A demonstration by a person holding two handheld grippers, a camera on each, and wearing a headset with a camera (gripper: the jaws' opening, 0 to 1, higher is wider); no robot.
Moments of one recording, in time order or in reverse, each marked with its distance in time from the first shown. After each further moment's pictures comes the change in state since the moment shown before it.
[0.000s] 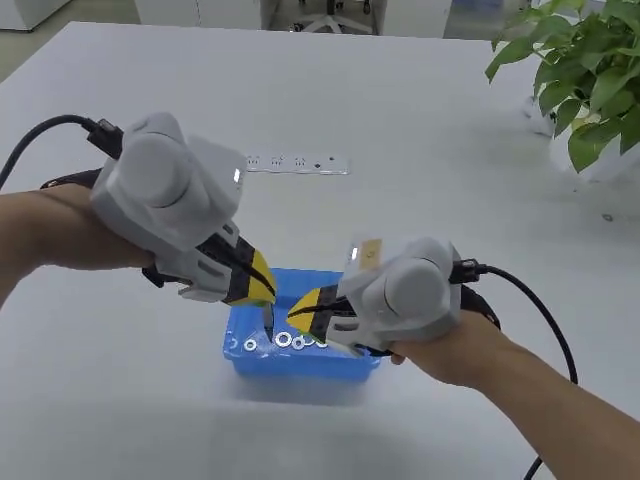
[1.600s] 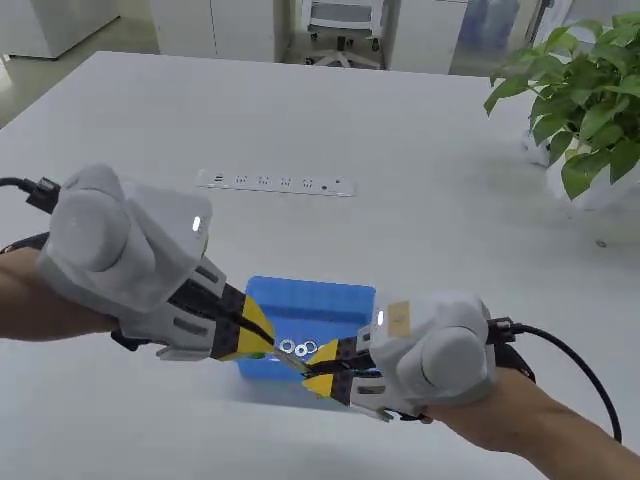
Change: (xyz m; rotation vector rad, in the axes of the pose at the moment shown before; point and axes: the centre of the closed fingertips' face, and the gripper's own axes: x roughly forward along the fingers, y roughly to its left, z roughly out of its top) left arm -0.017 -0.073 0.016 -0.010 -0.136 0.040; right arm -0.031 0.064 -0.013 -0.102 0.036 0.069
